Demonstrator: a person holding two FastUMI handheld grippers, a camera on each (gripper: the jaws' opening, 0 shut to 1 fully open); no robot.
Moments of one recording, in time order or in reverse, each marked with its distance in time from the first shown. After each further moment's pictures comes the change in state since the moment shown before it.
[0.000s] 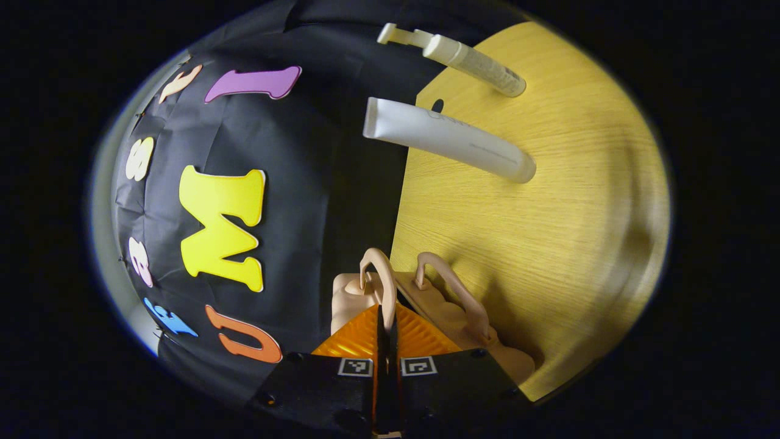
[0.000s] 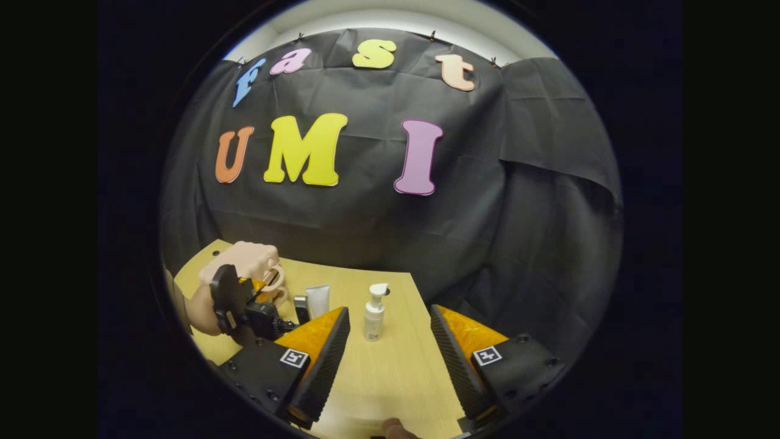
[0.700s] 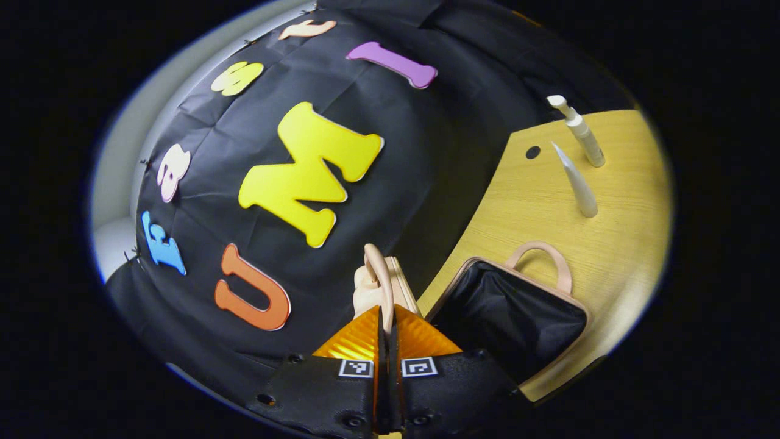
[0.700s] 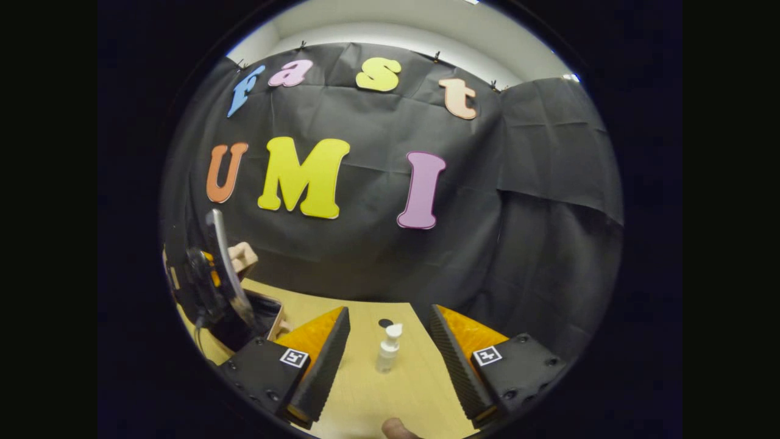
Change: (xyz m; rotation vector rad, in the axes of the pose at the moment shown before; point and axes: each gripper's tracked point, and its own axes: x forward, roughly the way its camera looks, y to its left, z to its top) left arm -0.047 0.154 -0.098 -0.396 -0.059 0.070; right arm 0.021 0.057 0.073 0.008 -0.121 -0.095
